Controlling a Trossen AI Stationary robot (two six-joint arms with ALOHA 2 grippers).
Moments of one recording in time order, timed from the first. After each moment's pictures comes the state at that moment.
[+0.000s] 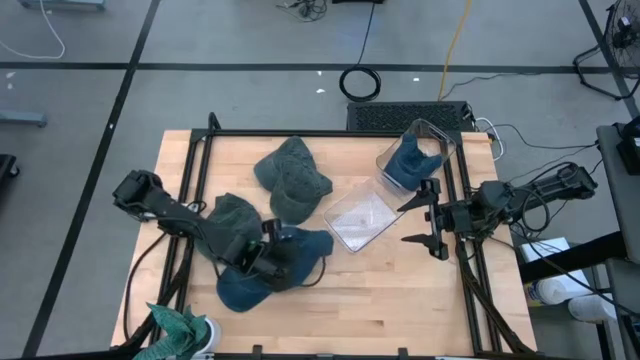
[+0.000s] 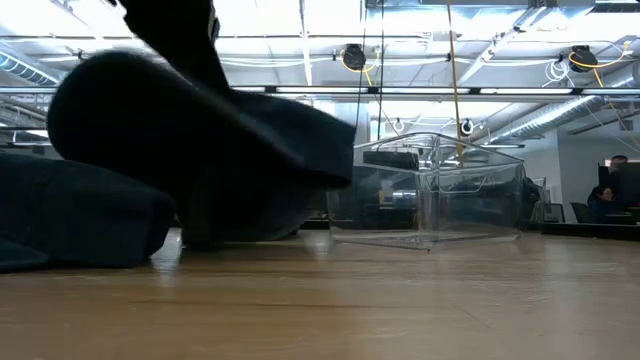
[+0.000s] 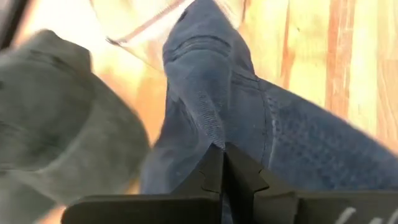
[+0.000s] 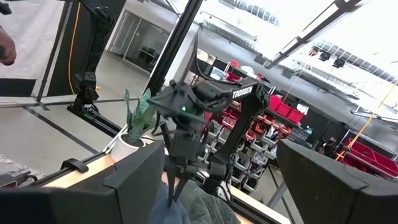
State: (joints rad) left arm -0.47 1.65 1.26 -0.76 -0.52 -0.47; right arm 0.30 0.64 0.54 0.29 0.03 -0.48
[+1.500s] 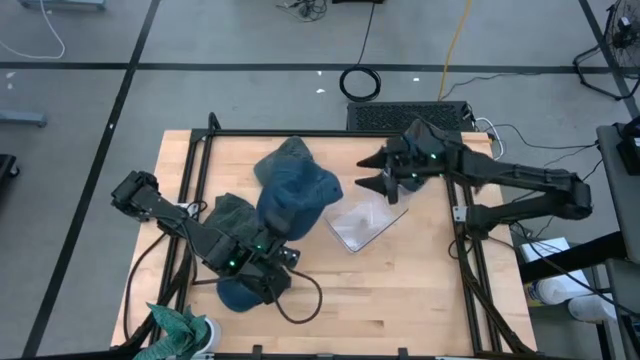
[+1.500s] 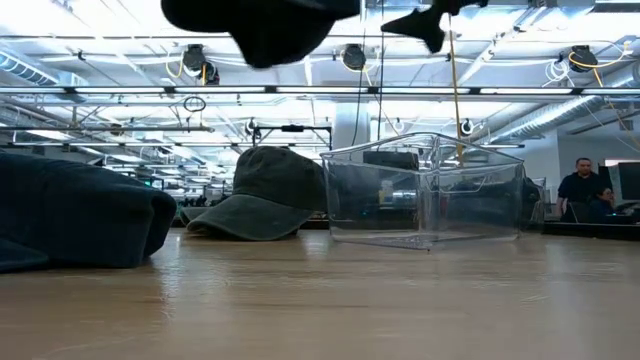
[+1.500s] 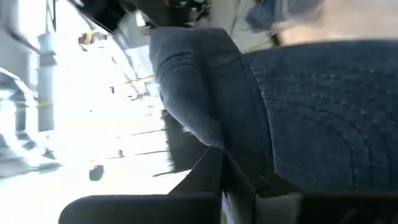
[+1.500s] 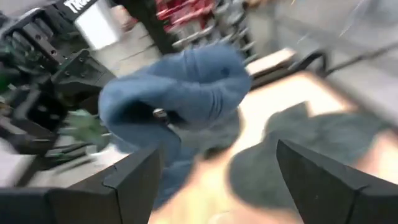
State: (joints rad) left arm -0.54 1.65 1.48 -0.77 -1.39 0.79; right arm -0.25 1.09 0.99 -0.14 -0.26 0.36
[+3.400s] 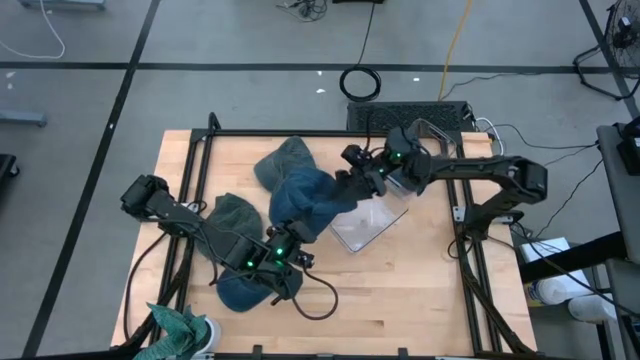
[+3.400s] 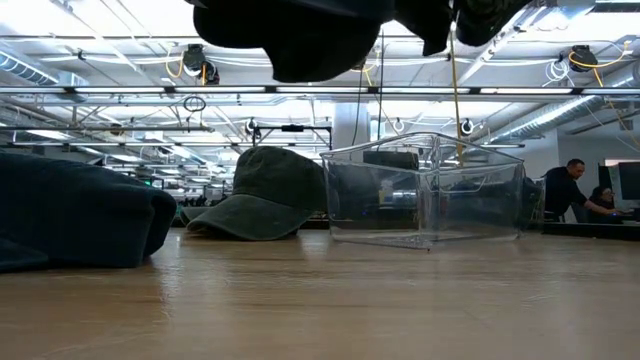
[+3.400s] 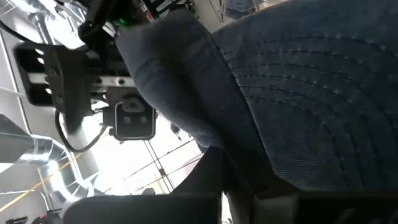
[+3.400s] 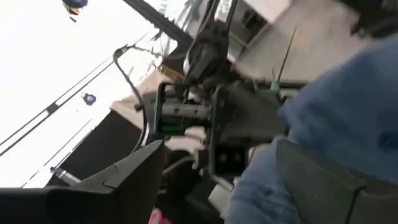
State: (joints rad) left arm -0.49 1.73 1.47 -0.54 -1.36 1.27; right arm -0.29 1.51 1.01 0.72 -0.98 1.09
